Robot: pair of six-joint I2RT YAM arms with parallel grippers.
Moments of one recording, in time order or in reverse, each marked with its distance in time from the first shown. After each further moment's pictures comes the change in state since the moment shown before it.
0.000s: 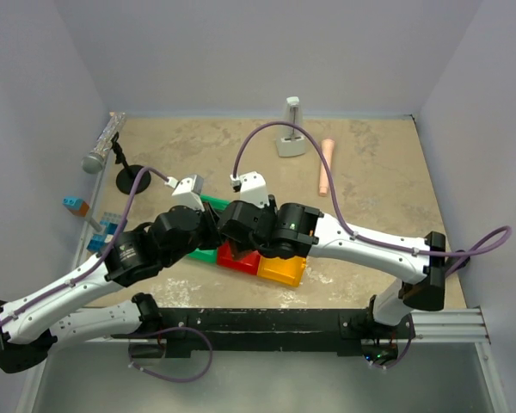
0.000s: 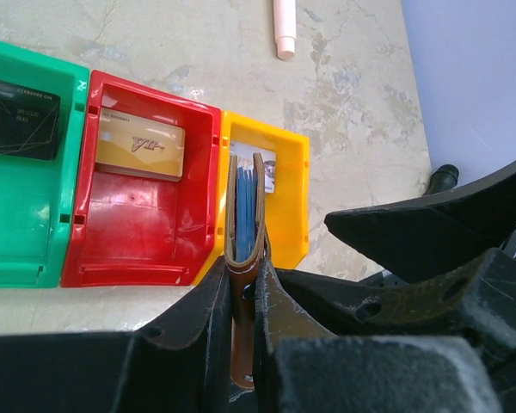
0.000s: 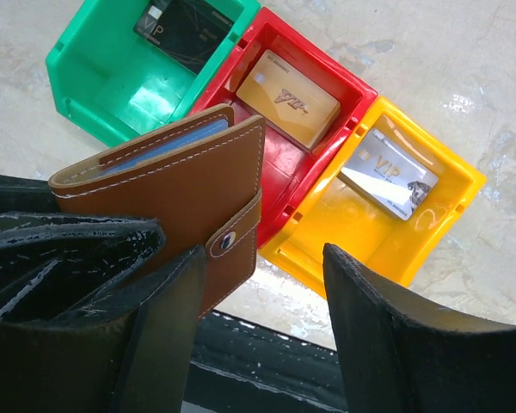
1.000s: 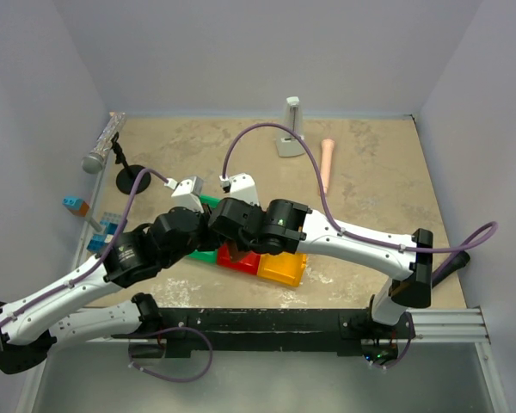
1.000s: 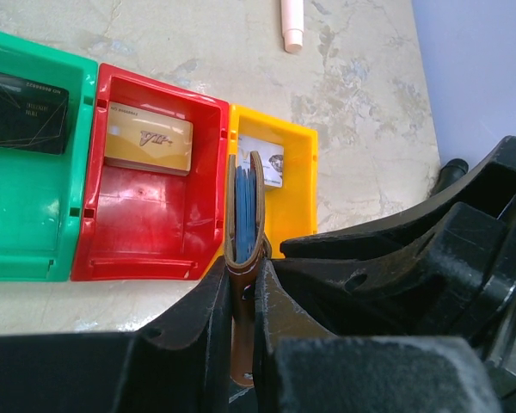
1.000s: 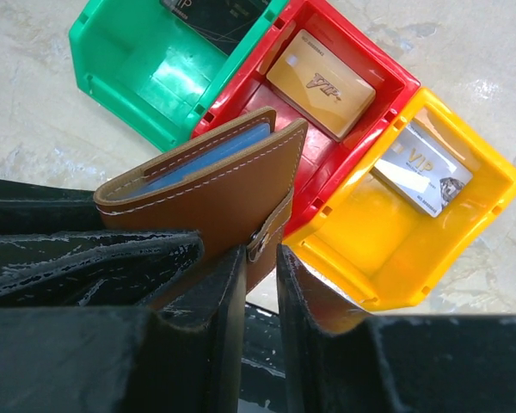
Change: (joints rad) left arm 0.000 -0.012 -0.008 -0.021 0.004 0.009; right arm -0.019 0.081 0.076 -0.031 -0.081 -0.014
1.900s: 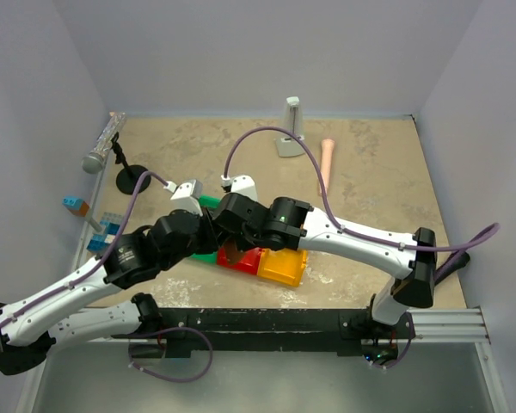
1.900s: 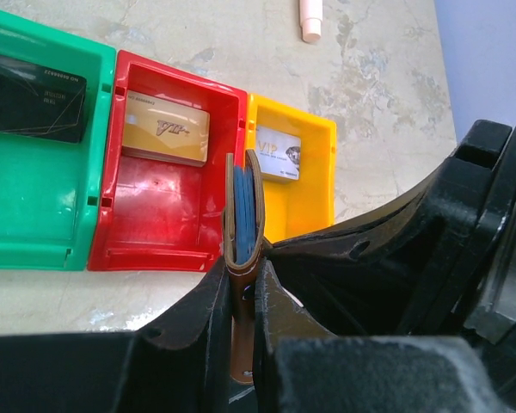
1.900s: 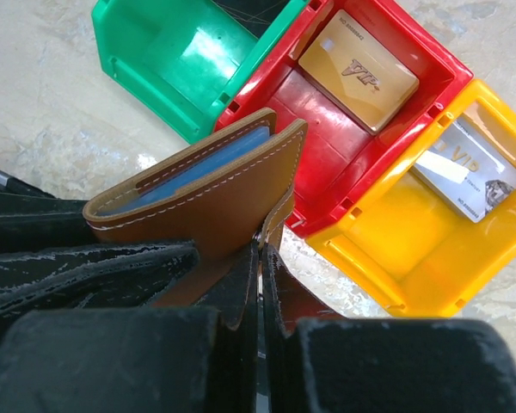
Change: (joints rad) left arm 0.001 -0.014 -0.021 -0.024 -0.007 0.001; right arm -0.047 -0.012 -0.064 0.084 -0.124 -0.023
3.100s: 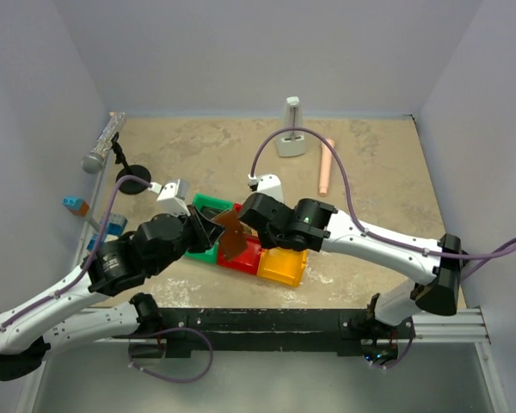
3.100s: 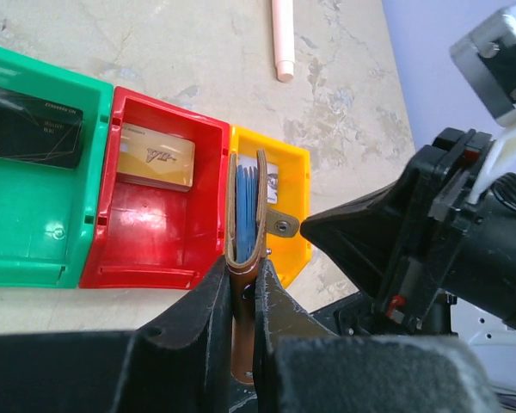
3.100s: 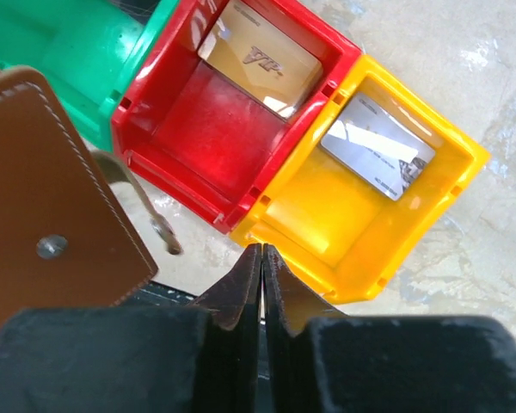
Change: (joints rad) left arm -0.007 -0.091 -0.016 0.031 -0.048 -0.002; right arm -0.056 -0.140 -0.186 0.012 0.054 -0.004
